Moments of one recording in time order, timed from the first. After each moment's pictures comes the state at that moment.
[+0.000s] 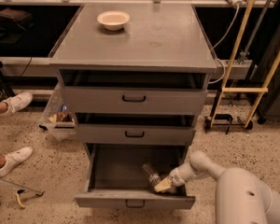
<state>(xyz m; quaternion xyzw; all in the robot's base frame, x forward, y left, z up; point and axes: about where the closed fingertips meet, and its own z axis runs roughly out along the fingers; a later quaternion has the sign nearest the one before) 0.565 -0.126 0.198 -0.29 0.88 0.37 0.09</state>
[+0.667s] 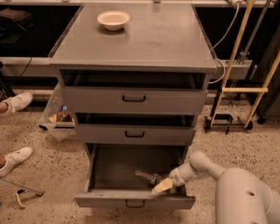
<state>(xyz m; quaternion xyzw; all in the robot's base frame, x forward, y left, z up) 0.564 -0.126 0.198 -0.29 0.88 0.37 0.09</state>
